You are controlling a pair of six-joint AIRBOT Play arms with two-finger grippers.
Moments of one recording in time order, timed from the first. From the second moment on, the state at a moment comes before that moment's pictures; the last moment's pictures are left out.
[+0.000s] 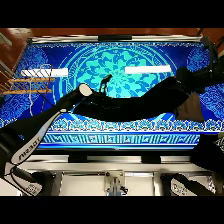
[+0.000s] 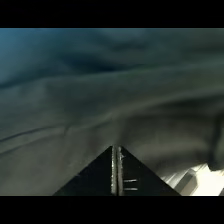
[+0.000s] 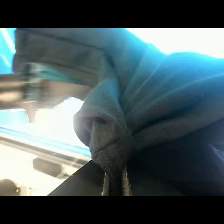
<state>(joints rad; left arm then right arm) -0.57 -1.76 1.44 0.65 -0.83 -1.31 -0.15 -1.23 1.57 2.16 -1.61 -1.54</state>
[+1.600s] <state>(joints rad) 0.20 -1.01 1.54 1.31 -1.19 -1.64 0.50 -1.80 1.57 2.40 -0.87 -1.52</state>
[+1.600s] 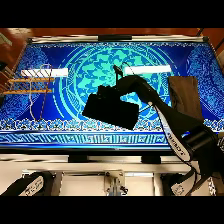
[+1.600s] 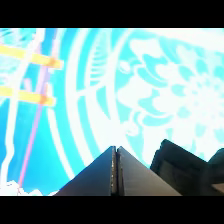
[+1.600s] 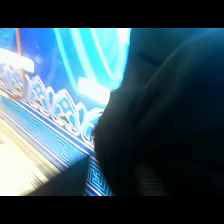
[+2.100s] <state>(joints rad) 0.22 -0.99 1.48 1.32 -1.22 -1.63 0.28 -1.68 1.56 2.13 -1.13 -1.52</state>
